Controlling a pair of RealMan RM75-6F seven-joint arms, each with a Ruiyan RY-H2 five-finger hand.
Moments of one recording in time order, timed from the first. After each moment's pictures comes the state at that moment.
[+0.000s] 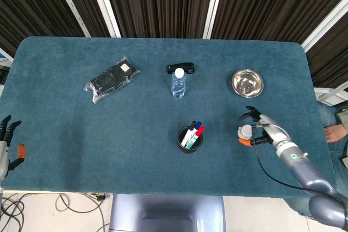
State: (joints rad) left arm -0.08 -1.14 -0.10 -1.70 1.33 1.46 0.12; right arm 0.62 -0.96 0.23 -1.85 -0.89 0.64 0.36
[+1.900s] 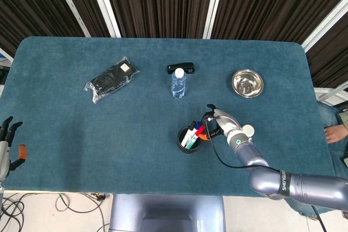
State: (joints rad) left arm -0.09 -1.13 -0.10 -1.71 1.31 1.44 0.13; right arm 1.08 -1.19 0.18 -1.87 -0.15 0.81 -0.13
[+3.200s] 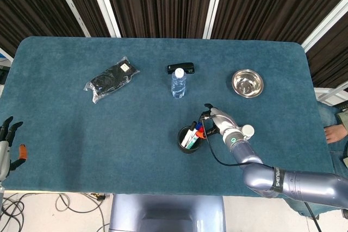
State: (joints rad) left arm -0.09 -1.13 -0.09 -1.71 1.31 1.44 0.13; right arm 1.12 -1.22 0.21 -1.86 -0.06 0.83 -0.20
